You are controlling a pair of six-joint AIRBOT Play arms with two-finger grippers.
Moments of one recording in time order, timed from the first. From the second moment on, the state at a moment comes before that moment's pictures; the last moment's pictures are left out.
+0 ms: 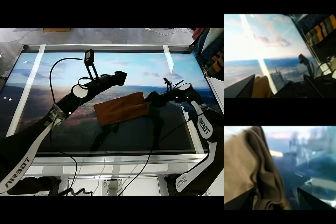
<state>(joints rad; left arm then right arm) -0.57 -1.48 1.34 0.41 -0.21 -1.01 -0.17 -1.89 1.44 -0.77 1.15 1.20</state>
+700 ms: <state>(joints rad) -0.57 -1.48 1.34 0.49 -0.21 -1.01 -0.06 -1.98 1.44 -0.71 1.27 1.20</state>
